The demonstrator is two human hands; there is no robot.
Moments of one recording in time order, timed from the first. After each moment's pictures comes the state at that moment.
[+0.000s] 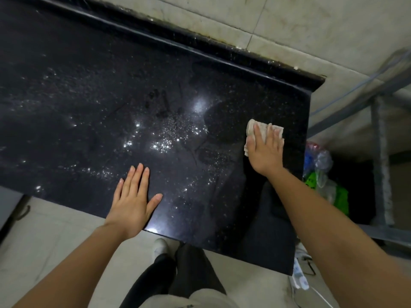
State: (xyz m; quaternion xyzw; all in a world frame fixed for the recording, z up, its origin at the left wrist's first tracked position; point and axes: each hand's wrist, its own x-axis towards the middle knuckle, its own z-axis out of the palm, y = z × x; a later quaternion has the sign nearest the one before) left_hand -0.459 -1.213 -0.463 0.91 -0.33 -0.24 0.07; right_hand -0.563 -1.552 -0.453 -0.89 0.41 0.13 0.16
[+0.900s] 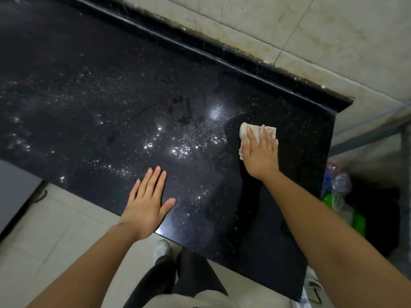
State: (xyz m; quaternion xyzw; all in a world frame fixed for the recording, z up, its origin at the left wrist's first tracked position) left_hand -0.459 -1.213 -0.461 0.91 -0.34 -0.22 0.05; right_hand -0.508 -1.532 -0.461 -0.93 0.33 0.13 0.14
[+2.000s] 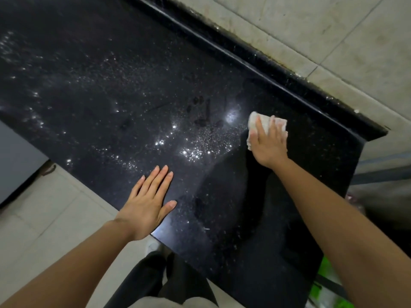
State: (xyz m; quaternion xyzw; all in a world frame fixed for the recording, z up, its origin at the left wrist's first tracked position) left_hand -0.459 -1.207 -0.474 0.92 -0.34 -0.18 0.04; right_hand -0.438 -1.555 -0.454 -0.94 0.27 0.17 0.15
